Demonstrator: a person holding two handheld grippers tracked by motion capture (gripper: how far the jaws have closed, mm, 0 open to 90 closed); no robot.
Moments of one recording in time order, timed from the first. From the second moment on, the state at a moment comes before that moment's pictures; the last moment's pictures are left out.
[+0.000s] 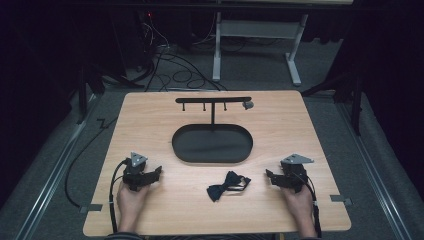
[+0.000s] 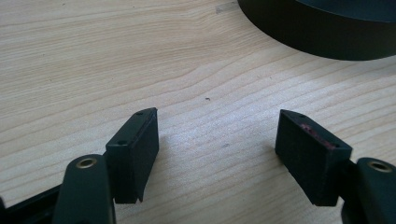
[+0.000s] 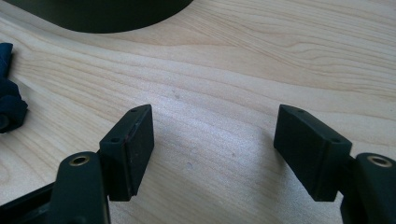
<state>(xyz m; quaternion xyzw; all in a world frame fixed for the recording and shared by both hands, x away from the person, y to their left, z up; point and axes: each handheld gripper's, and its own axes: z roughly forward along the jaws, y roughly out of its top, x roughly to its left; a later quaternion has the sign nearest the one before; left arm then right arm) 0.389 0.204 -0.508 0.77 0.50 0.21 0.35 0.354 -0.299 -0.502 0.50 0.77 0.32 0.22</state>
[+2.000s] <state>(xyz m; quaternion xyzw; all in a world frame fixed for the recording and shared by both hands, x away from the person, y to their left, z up) 0.390 0.206 -0.508 0.76 0.50 0.21 0.35 0.318 -0.270 -0.479 0.49 0.75 0.40 0.19</state>
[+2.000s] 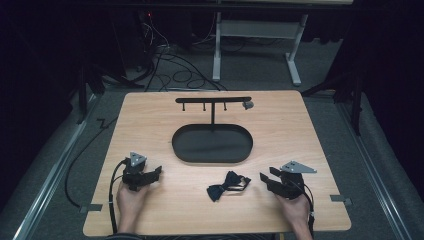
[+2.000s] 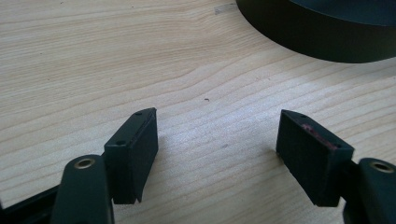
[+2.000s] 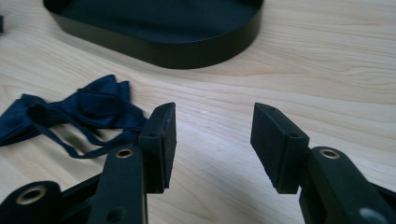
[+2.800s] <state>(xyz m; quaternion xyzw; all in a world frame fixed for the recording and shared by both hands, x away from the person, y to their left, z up) 0.390 0.206 -0.508 0.76 0.50 0.21 0.35 0.329 -0.231 -0.486 0.46 0.78 0.39 0.15</state>
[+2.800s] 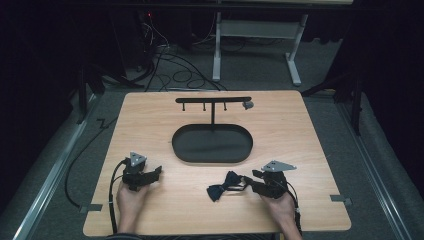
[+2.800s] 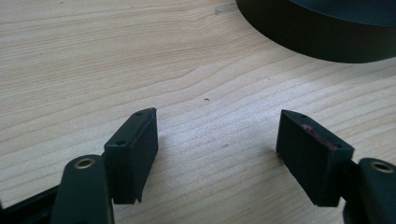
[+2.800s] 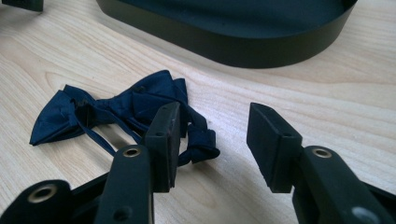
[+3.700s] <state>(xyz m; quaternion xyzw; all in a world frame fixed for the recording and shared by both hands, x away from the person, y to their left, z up) 0.390 0.206 -0.508 0.76 0.50 0.21 0.35 0.327 -0.232 -0.483 0.45 0.79 0.38 0.15</state>
